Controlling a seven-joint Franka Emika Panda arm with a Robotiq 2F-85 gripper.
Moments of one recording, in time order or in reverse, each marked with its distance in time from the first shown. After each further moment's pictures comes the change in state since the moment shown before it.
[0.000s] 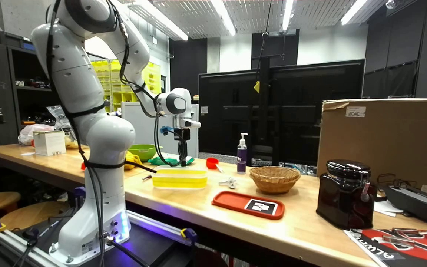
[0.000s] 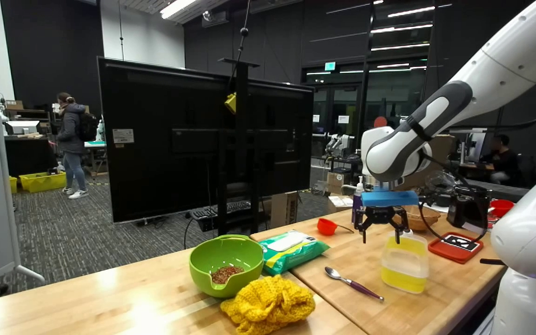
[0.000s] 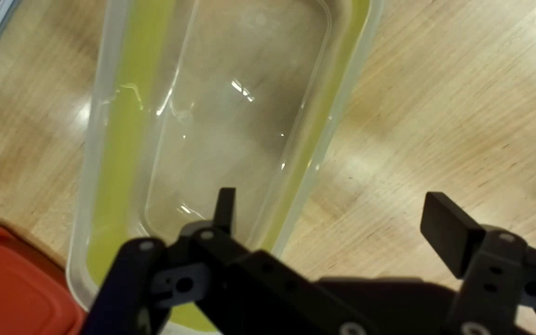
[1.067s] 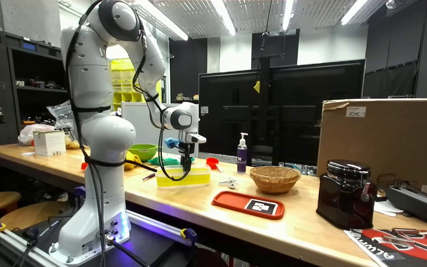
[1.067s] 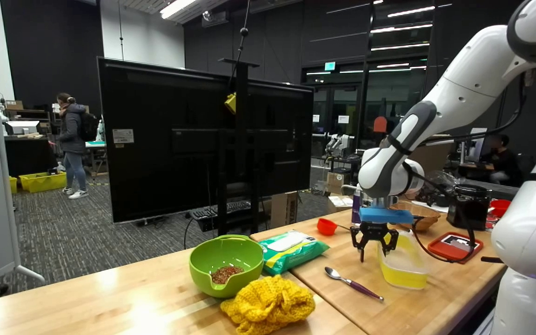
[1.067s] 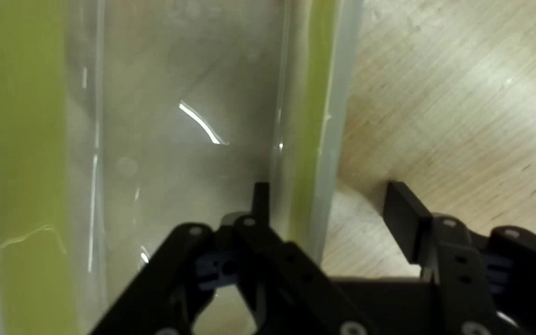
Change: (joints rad) arm 0.011 0.224 -0.055 0.016 0.147 0.207 -0.202
